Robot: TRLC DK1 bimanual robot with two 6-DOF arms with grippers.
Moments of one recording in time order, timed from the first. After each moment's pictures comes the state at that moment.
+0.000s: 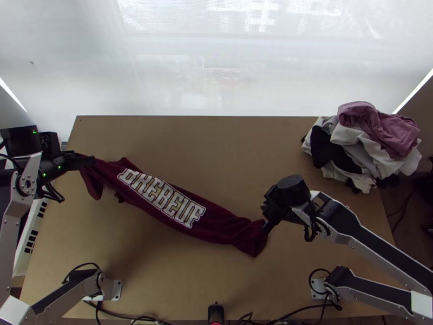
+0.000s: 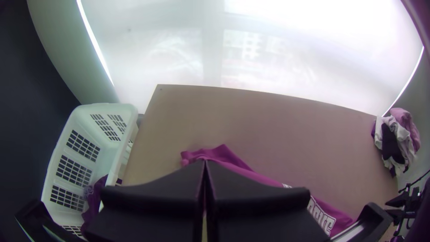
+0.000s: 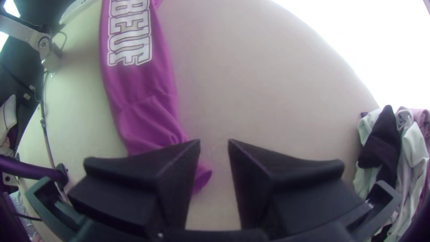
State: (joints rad) left arm 0.13 1.12 1.34 -0.93 -0.06 0.00; right arm 0.74 1.14 0.86 -0.63 -0.02 -0.11
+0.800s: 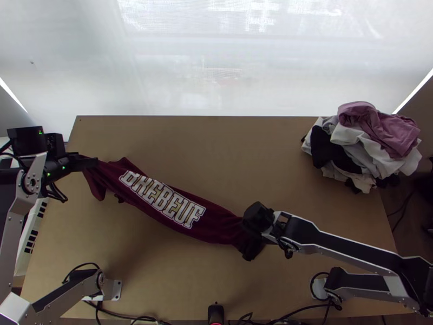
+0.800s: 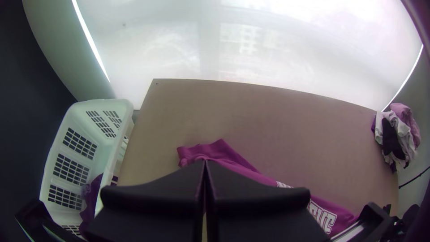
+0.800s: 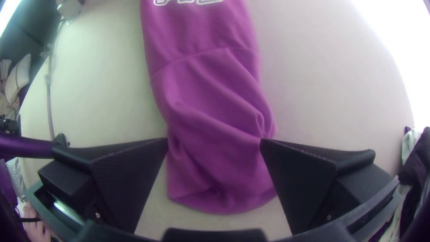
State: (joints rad) left arm 0.12 1.14 1.32 -0.92 -0.05 0.00; right arm 1.00 1.33 0.75 -0.49 -0.02 -0.03
